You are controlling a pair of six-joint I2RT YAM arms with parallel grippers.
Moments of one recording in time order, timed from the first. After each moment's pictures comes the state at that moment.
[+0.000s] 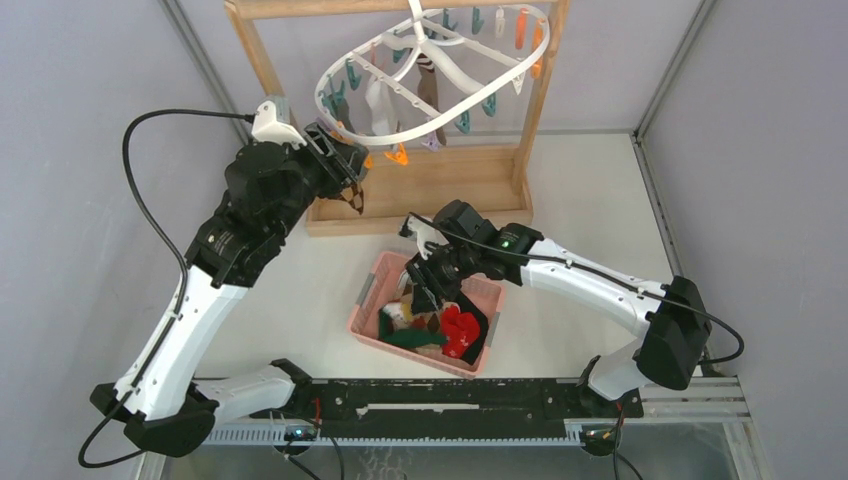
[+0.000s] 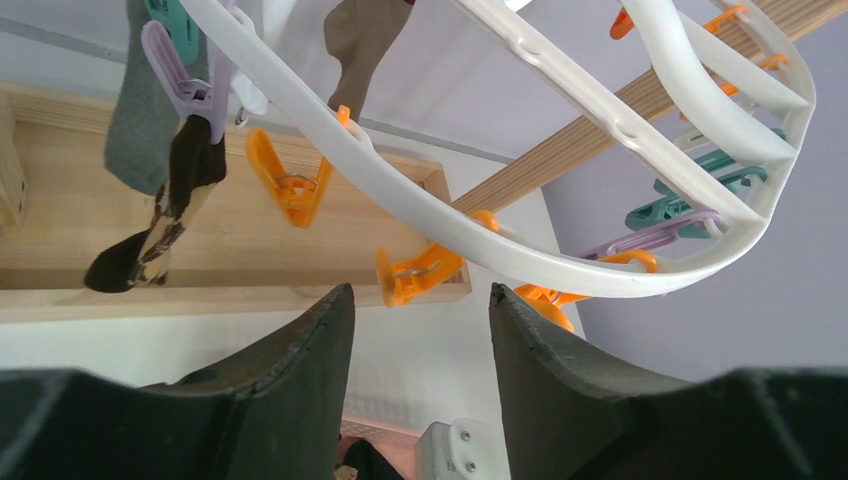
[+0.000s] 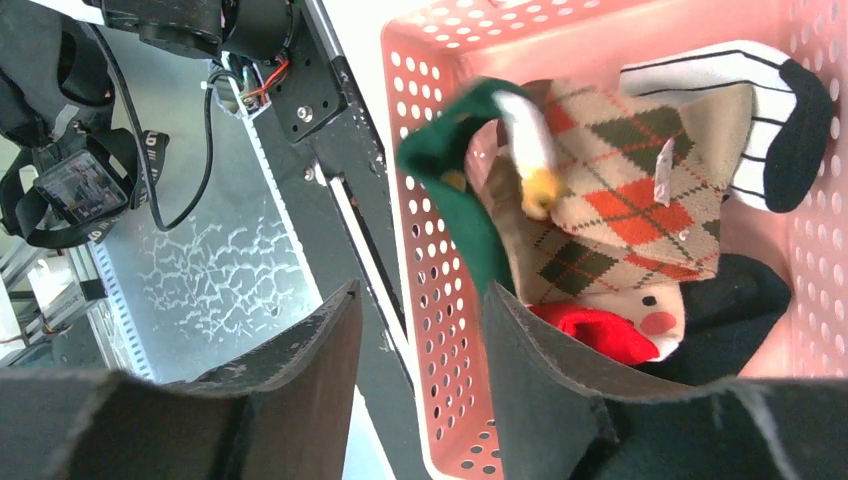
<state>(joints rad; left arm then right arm) -0.58 1.10 1.51 -0.57 -0.26 -0.64 0.93 1.48 1.25 -0.63 -0.49 0.20</state>
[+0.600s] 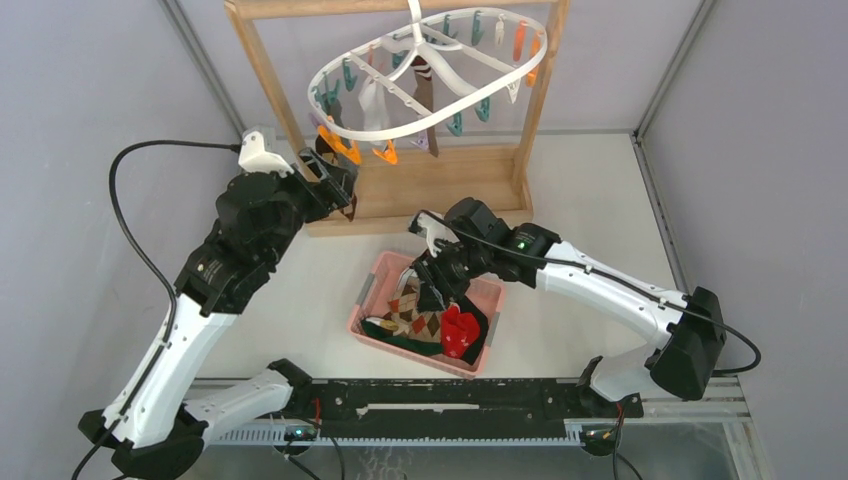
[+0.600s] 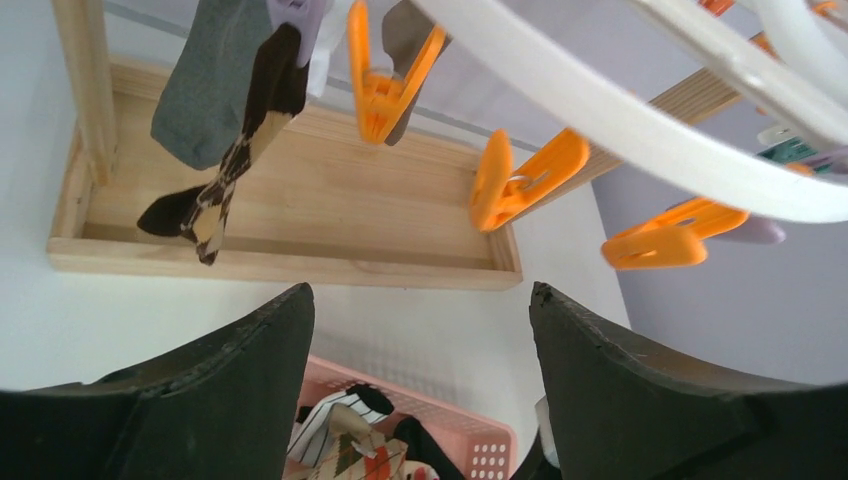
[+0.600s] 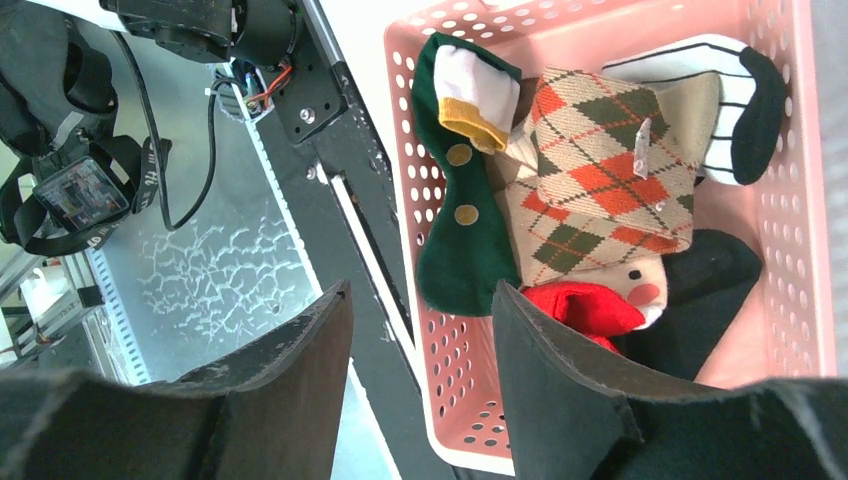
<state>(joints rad) -0.58 0.96 1.37 -0.60 -0.34 -0.63 0.92 1.40 1.25 -0.68 -0.46 0.20</state>
